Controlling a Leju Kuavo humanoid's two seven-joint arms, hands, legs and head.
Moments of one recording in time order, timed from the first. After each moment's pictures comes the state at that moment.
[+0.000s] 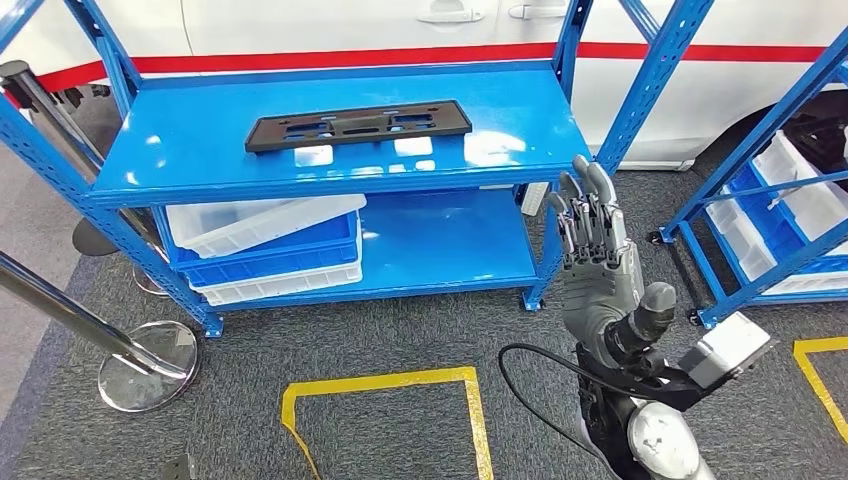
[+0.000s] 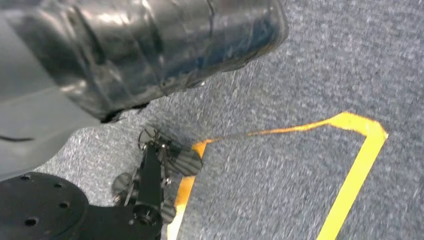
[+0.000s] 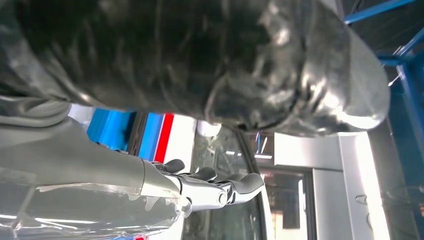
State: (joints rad) left arm -0.10 0.02 -0.40 -0.23 0.97 0.27 -0.36; right arm -0.22 -0.27 0.44 -1.94 -0.33 -0.20 -0.25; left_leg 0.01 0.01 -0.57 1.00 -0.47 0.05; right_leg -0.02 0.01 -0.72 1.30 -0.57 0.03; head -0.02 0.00
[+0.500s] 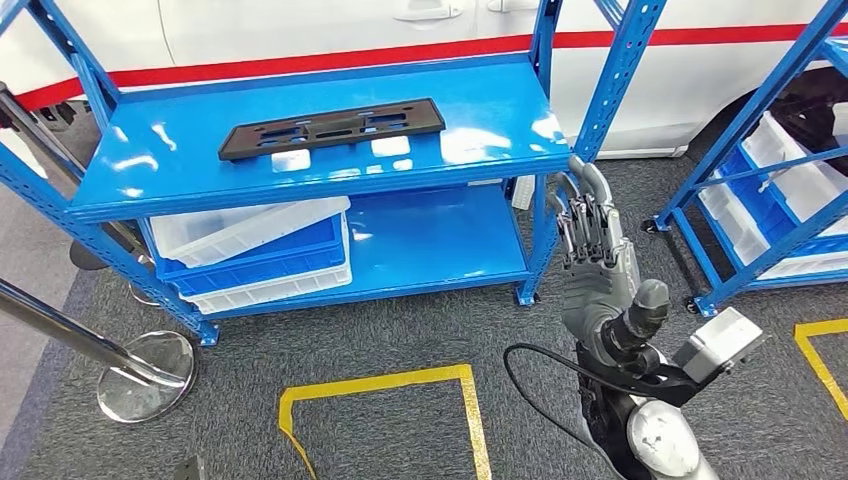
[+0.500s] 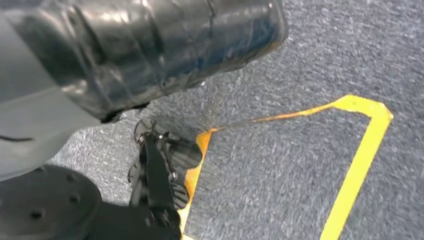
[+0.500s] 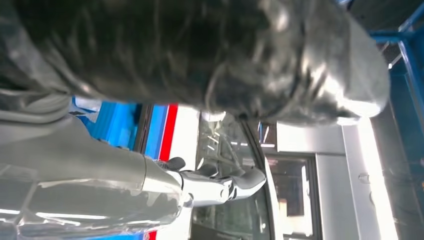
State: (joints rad) left arm -0.09 0.02 -0.41 -0.23 0.97 0.27 -0.36; right arm -0.23 -0.27 0.45 -1.93 -0.33 -0.19 -0.24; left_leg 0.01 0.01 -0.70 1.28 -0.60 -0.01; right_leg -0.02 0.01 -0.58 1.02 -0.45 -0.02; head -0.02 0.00
